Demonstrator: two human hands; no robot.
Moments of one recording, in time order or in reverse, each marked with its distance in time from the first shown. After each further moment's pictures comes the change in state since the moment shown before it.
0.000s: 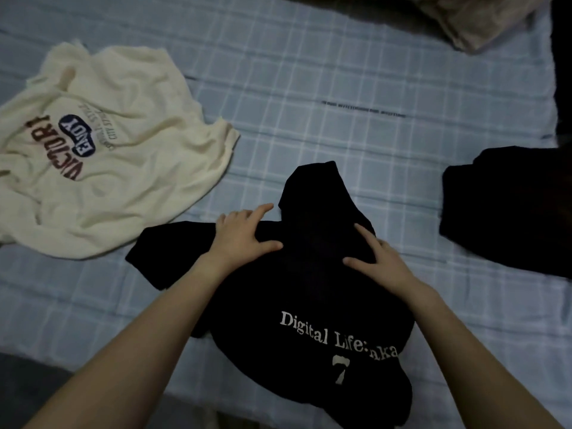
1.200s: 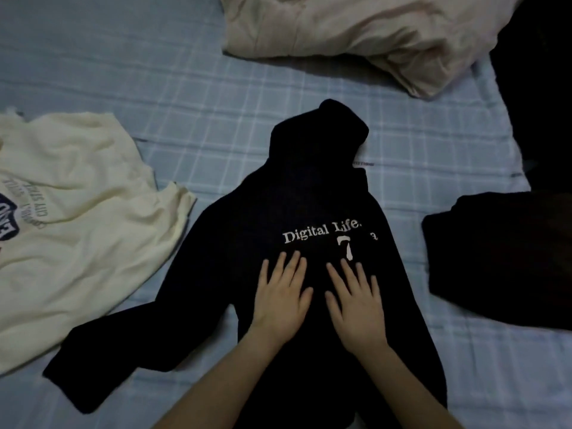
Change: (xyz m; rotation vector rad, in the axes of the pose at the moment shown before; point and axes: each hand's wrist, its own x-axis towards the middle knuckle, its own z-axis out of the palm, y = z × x) left_hand 0.099 0.093 0.090 0.242 0.128 0.236; right_hand 0.083 0.014 0.021 -0.485 0.458 -0.137
